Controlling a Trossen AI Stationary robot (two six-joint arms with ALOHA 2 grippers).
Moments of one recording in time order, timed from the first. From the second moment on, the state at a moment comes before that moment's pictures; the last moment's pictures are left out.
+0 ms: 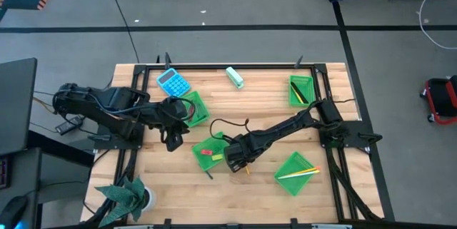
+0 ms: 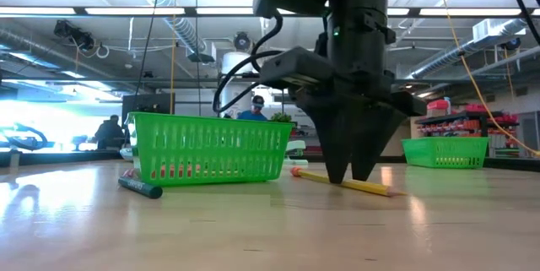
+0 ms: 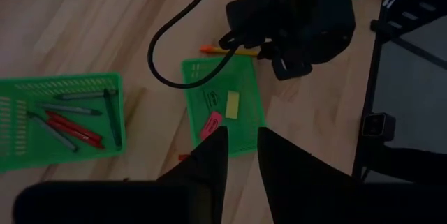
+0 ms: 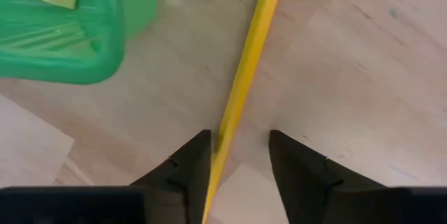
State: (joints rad) left arm -0.24 1.24 1.44 -1.11 -0.16 -0.61; right arm 0.26 2.10 1.47 -0.80 -0.03 1.24
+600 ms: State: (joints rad) left arm -0.24 1.24 1.44 -1.11 -0.16 -0.61; right arm 0.26 2.10 1.47 -0.85 0.00 1.20
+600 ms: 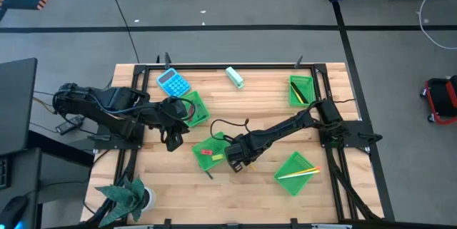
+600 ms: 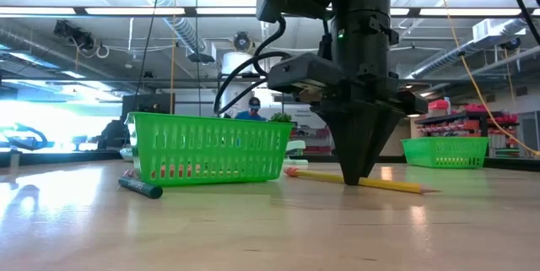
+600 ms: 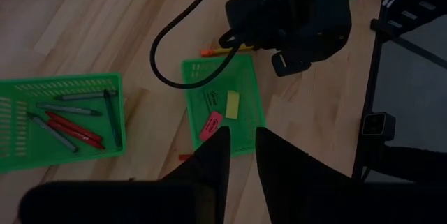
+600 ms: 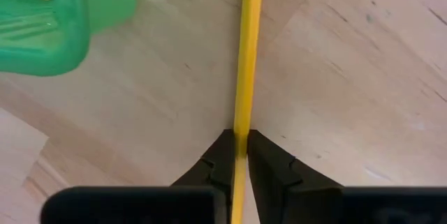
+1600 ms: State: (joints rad) left arm -0.24 1.24 1.44 -1.13 -0.29 -0.58; right arm 0.43 1.63 1.47 -1.35 0.27 1.76
